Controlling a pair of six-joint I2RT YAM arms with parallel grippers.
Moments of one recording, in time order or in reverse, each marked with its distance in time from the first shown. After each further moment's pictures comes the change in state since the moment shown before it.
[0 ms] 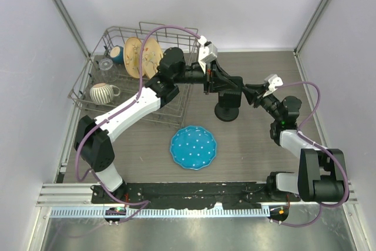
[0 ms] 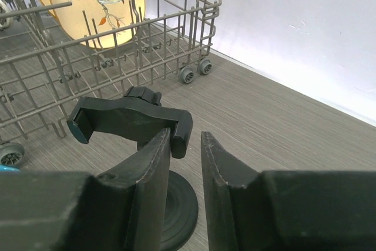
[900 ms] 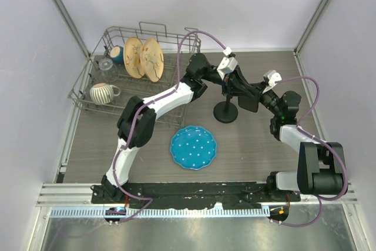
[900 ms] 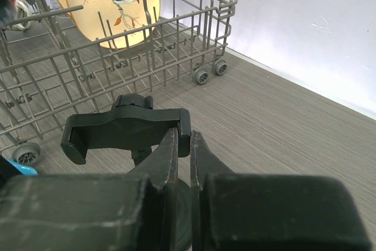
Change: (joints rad) left arm -0.044 0.452 0.283 0.431 0.335 -0.035; right arm 0.002 0.056 0.056 -0.017 -0.066 0.043
